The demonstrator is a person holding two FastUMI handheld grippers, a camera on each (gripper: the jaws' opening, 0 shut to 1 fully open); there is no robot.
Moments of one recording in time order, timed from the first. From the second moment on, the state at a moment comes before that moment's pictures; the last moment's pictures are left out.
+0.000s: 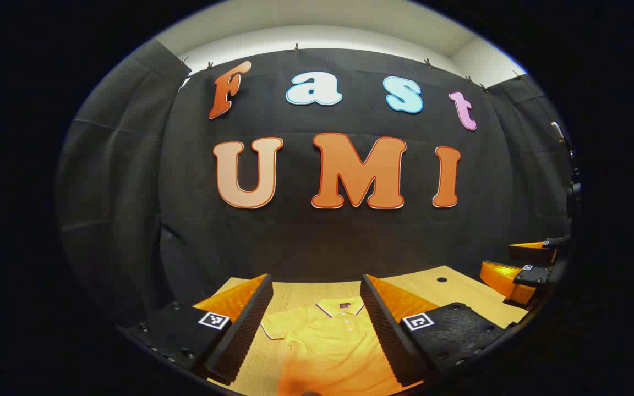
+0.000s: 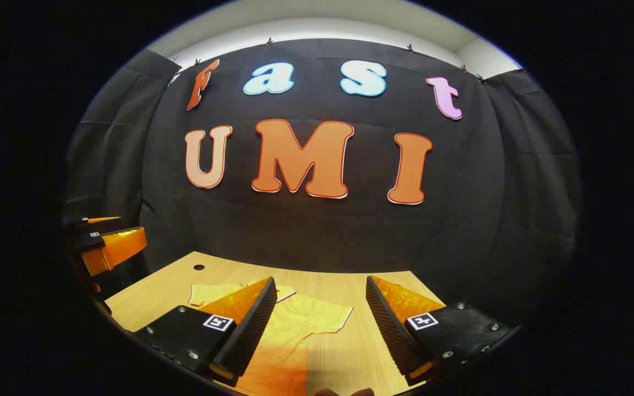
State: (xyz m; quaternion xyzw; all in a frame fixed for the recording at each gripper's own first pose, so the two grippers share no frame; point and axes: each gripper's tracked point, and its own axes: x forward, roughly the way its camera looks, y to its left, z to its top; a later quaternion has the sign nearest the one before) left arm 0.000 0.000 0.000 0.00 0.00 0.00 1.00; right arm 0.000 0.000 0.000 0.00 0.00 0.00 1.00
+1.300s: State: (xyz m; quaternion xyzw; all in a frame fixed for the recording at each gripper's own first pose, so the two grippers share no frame) left arm -0.008 0.011 -0.015 0.02 0.01 0.07 1.00; right arm 0.090 -0.015 -0.062 -0.01 0.09 0.04 0.99
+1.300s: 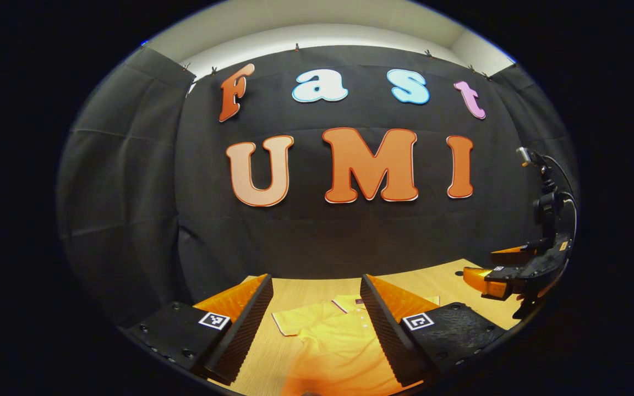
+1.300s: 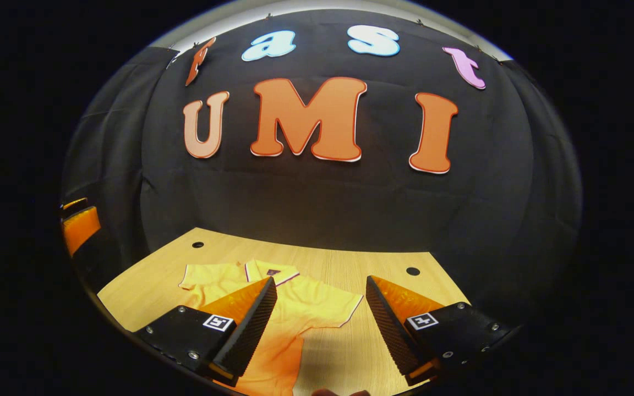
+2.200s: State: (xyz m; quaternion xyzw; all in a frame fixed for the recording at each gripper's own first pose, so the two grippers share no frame) left arm -0.031 0.073 -0.052 0.00 0.06 0.22 0.97; right arm 0.199 -0.041 -0.207 0.07 0.35 0.04 0.93
